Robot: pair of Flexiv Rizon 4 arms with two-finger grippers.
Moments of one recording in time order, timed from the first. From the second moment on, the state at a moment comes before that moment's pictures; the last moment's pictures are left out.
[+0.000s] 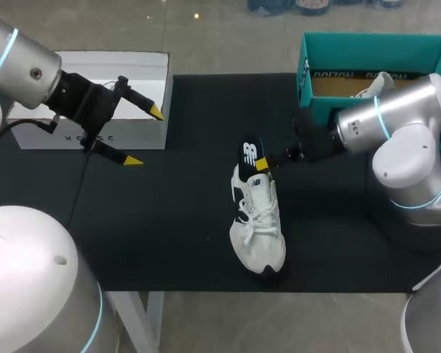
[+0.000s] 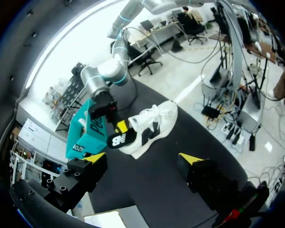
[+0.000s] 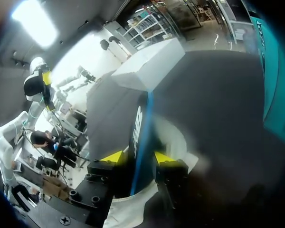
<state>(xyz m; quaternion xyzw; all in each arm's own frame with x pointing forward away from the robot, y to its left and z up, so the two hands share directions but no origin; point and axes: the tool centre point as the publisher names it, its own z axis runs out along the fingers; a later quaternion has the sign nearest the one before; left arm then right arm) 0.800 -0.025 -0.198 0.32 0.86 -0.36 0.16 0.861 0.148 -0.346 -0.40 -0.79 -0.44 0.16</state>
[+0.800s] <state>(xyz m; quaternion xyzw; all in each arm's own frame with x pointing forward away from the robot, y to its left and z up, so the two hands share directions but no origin) 0.800 -0.025 -0.198 0.32 0.86 -0.36 0.16 0.858 0.145 -0.345 -0.41 -0.79 -0.43 0.17</state>
